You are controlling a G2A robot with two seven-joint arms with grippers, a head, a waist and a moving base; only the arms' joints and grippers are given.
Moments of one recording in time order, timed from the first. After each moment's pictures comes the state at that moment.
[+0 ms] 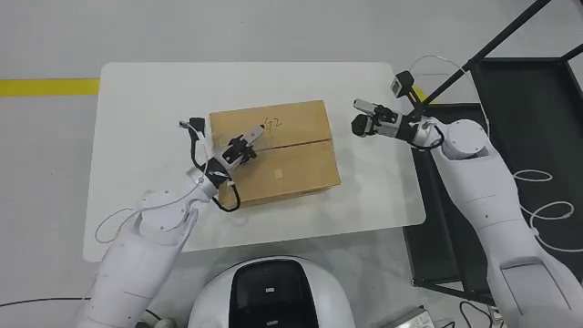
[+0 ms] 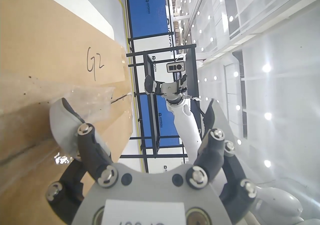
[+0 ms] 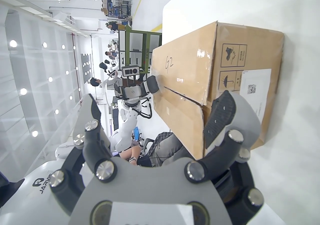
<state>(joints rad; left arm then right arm) 1.24 -1.22 -1.10 -1.59 -0.10 -0.12 -0.43 -0.97 -0.98 1.28 -1.13 0.47 -0.28 1.08</state>
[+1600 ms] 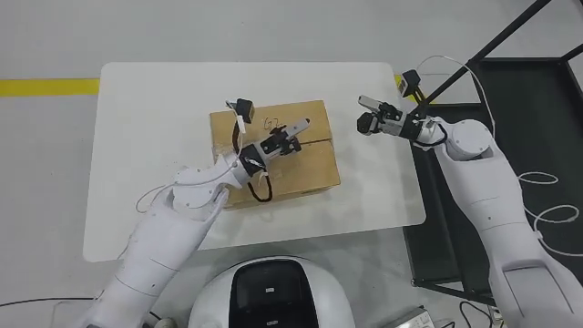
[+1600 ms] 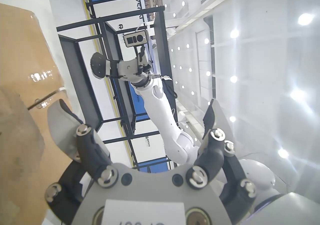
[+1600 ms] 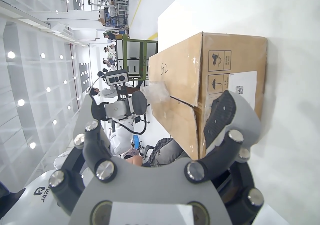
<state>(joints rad) 1.07 -1.31 -0.96 -1.49 -0.26 -0.25 -0.57 -0.99 -0.98 1.31 -1.15 0.44 -0.24 1.05</state>
